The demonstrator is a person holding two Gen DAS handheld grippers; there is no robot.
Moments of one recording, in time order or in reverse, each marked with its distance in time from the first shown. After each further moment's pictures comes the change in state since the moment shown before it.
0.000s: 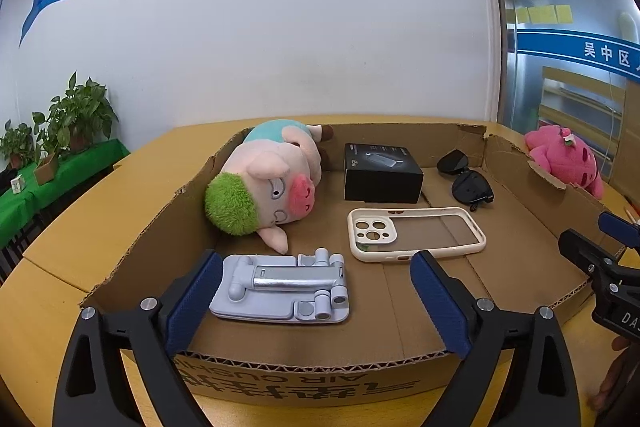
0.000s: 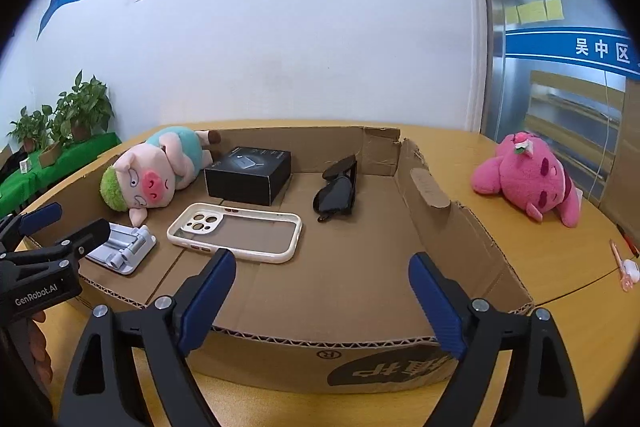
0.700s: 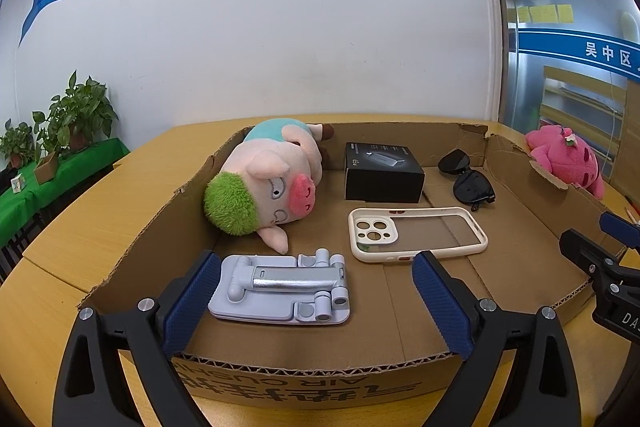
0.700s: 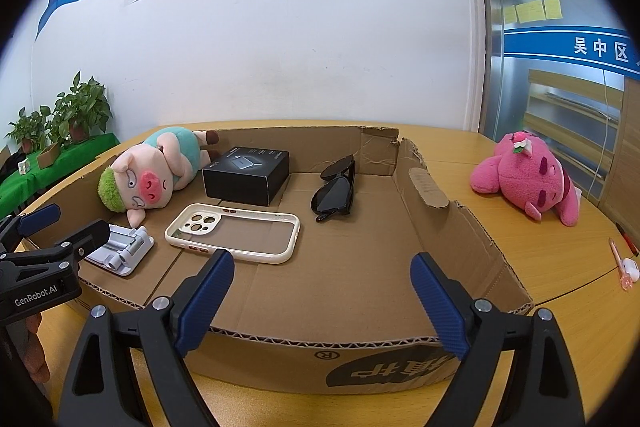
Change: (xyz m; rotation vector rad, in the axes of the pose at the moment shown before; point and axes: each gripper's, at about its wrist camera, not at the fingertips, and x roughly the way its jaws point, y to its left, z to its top) left arm 0.004 0.001 0.002 -0.001 0.002 0.001; right arm 0.002 -0.002 0.003 0.000 0.001 0.000
